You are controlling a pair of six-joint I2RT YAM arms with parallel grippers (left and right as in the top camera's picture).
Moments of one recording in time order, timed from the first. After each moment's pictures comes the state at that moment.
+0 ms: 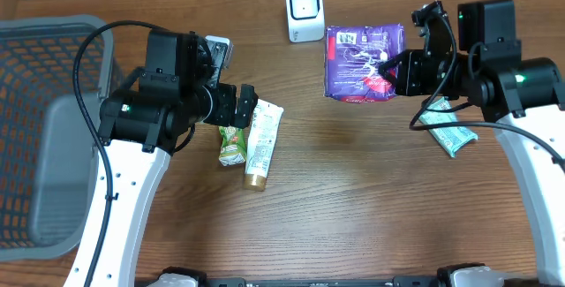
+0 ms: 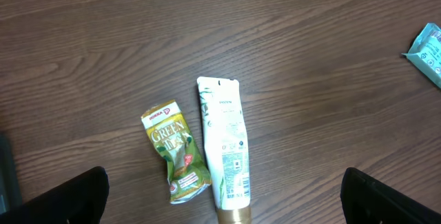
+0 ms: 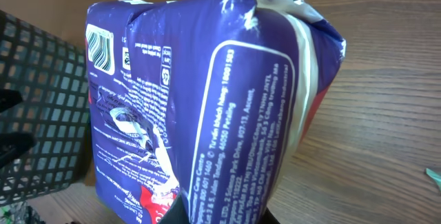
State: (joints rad) left arm -0.19 1.37 1.47 -1.07 0.15 -0.02; right arm 0.15 1.48 1.56 -0.99 -0.49 0.17
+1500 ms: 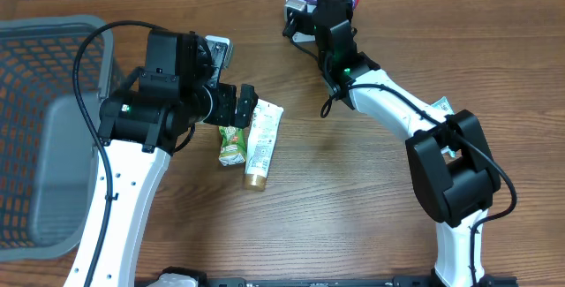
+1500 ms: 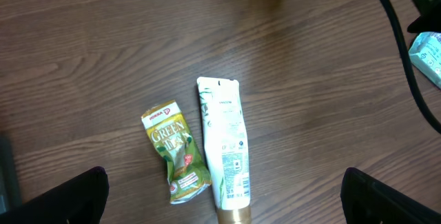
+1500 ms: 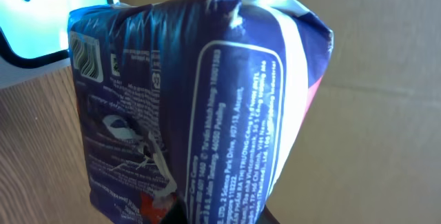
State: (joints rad) left arm -0.19 1.37 1.47 -1.07 0.15 -0.02; right arm 0.49 2.13 1.55 0.35 0.55 -1.48
